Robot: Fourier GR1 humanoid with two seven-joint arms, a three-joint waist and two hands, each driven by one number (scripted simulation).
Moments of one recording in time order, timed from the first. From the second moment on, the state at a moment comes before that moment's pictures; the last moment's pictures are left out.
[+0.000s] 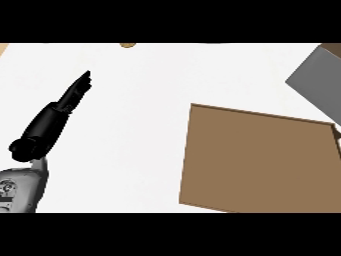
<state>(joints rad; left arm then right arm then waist) -0.24 0.23 0.03 -1.55 -0.15 -0.25 -0.06 -0.93 -0.73 -0.26 -0.65 0.91 0.28 0.01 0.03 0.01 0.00</state>
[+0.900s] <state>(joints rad) -0.24 0.21 0.03 -1.54 -0.16 -0.25 -0.08 -1.01 -0.81 -0.48 -0.33 0.69 0.37 -0.38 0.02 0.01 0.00</state>
